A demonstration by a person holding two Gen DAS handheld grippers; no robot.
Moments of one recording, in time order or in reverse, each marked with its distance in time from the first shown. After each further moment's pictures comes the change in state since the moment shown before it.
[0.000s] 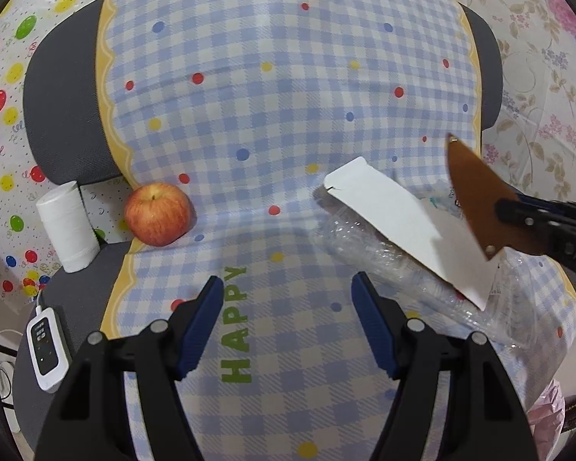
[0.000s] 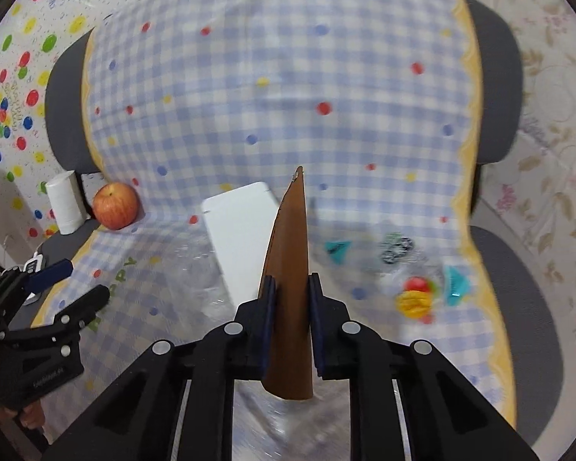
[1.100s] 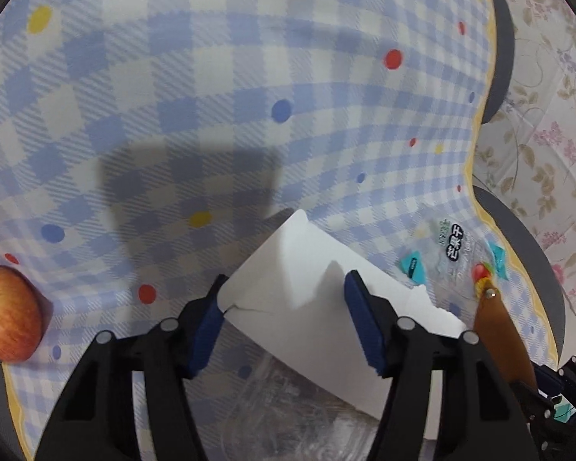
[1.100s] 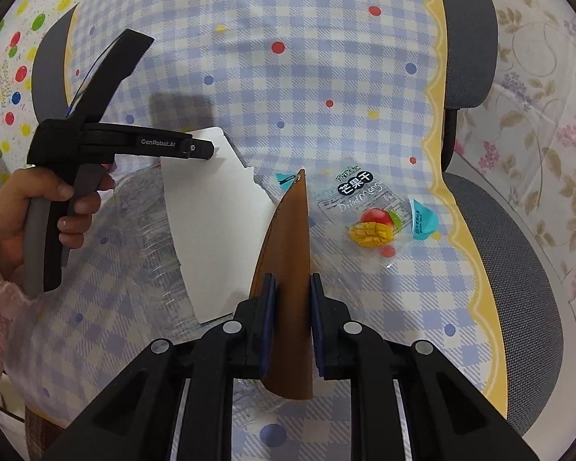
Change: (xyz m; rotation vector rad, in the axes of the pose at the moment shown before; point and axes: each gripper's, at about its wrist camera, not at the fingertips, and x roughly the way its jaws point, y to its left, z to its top) left arm 0.144 -0.043 0.092 0.043 0.174 -0.276; right arm 0.016 -0.041 -0.051 -0.003 0.093 -0.013
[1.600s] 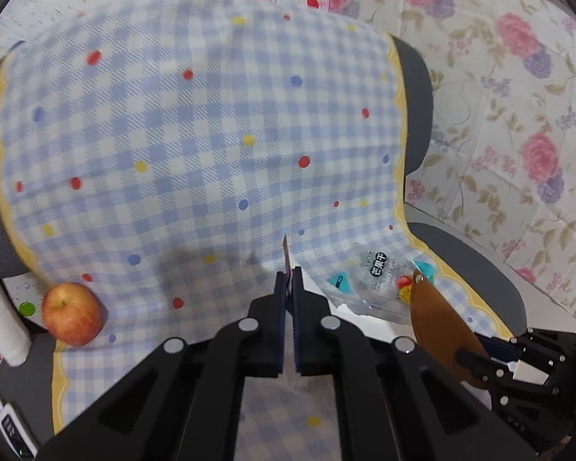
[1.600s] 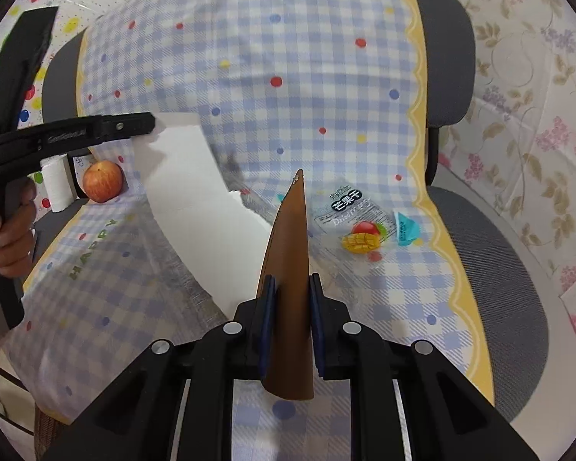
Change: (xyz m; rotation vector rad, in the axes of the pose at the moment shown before) left arm -0.141 -0.045 -0.043 0.070 -0.274 0.022; right arm -0.048 0.005 -0.006 0.017 -0.090 -0.010
